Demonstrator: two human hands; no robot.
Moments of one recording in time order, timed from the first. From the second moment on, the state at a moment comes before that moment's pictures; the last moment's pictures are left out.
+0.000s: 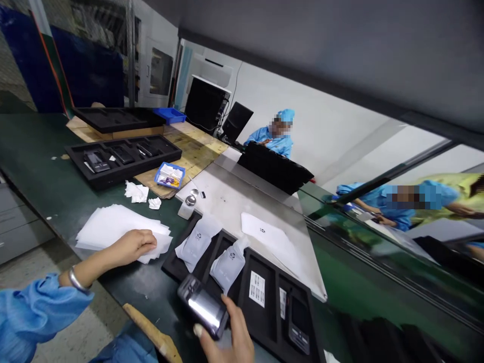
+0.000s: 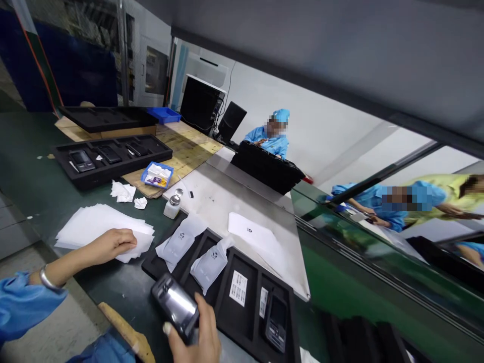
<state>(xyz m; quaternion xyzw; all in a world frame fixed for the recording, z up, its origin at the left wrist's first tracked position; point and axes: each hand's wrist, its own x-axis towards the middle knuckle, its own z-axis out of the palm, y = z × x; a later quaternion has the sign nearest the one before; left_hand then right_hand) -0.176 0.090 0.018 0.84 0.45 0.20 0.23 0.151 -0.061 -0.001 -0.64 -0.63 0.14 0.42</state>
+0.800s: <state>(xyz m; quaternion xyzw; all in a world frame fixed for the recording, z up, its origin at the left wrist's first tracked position) -0.150 0.036 0.013 0.87 0.34 0.34 0.06 0.081 0.002 0.022 -0.56 -0.67 0.25 0.41</state>
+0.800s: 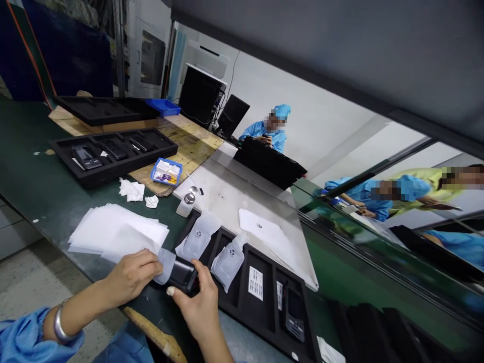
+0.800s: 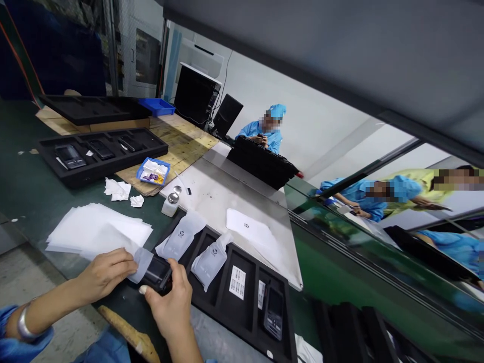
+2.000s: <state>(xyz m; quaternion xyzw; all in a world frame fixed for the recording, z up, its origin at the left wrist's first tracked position) -0.070 0.034 0.015 0.79 0.32 0.49 0.16 0.097 0.015 0.078 -0.59 -0.71 0.25 0.29</state>
